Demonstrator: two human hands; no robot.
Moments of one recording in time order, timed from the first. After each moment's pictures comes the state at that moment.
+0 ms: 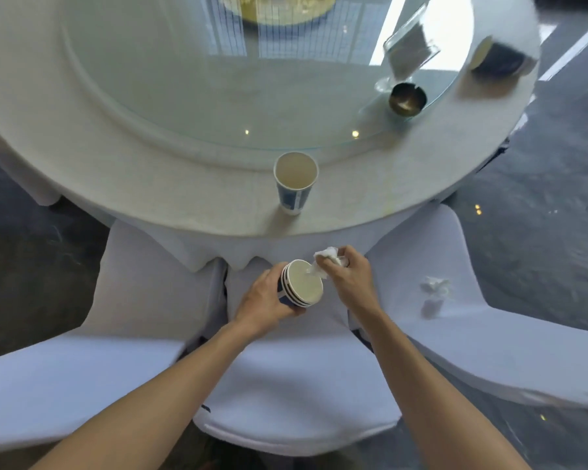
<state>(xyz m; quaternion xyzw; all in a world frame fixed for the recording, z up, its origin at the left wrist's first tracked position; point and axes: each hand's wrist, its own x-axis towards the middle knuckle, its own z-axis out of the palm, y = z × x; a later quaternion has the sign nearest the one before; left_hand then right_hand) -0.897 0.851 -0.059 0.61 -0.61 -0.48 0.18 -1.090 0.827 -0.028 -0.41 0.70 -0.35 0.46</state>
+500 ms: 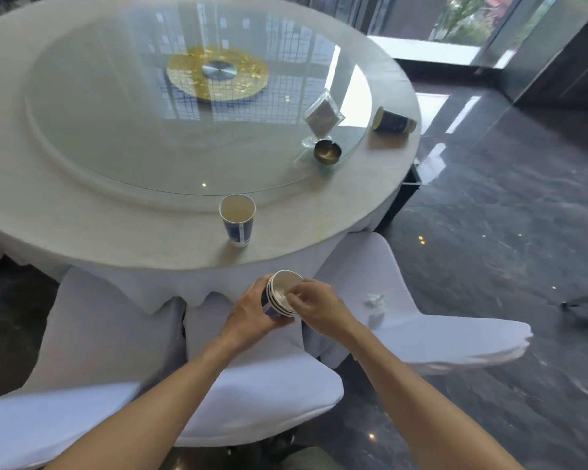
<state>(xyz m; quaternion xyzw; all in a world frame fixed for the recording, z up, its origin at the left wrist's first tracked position) -0.961 0.873 0.011 0.56 -0.64 -0.47 0.24 -1.138 0.883 0.062 -0.63 0.67 -0.15 0.37</state>
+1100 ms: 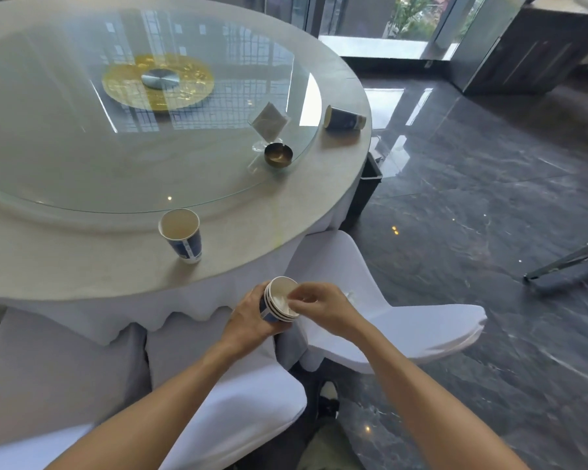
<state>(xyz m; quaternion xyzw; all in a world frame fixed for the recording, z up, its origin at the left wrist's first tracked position) -1.056 0.861 0.005 0.53 -0.67 -0.47 0.20 -1.247 0.891 0.062 -0.54 0.69 -0.21 0.44</state>
